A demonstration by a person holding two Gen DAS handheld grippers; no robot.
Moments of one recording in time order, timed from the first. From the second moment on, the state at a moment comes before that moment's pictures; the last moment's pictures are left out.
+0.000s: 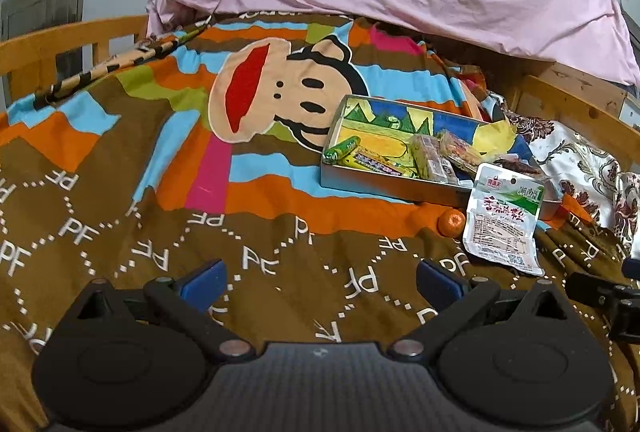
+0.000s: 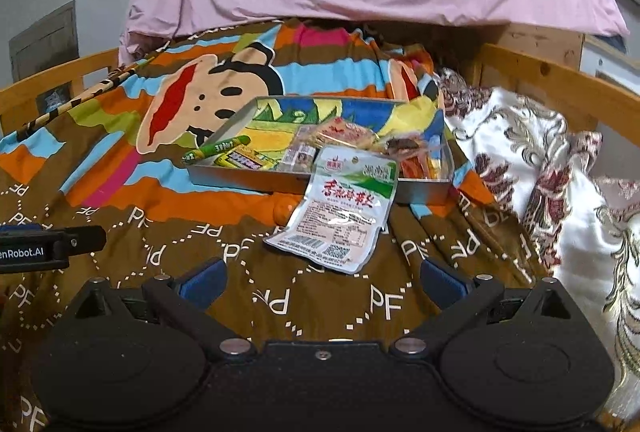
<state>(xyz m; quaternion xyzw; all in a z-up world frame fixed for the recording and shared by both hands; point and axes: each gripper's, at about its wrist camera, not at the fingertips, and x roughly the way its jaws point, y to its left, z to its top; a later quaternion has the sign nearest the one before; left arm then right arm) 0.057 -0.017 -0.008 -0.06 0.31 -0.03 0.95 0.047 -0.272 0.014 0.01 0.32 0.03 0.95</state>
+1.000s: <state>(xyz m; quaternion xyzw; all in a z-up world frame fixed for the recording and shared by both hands) 0.128 -0.053 -0.032 -0.04 0.29 -0.05 0.95 0.082 -0.299 0.008 0.04 0.32 -0.01 0.95</state>
